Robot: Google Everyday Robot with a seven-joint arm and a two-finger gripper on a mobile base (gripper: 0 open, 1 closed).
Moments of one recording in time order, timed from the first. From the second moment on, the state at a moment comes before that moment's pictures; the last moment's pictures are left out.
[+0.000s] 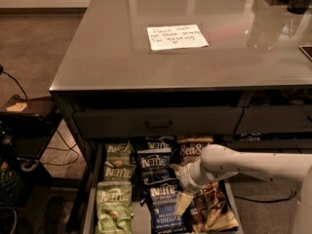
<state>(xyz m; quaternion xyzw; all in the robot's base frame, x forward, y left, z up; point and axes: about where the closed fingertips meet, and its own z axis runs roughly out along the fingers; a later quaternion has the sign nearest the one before) 0.463 -0.065 0.422 -0.68 0.67 0.21 0.20</state>
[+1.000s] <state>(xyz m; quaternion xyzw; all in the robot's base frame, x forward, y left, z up) 0.458 -0.075 0.393 -0.67 0.69 0.22 0.18</state>
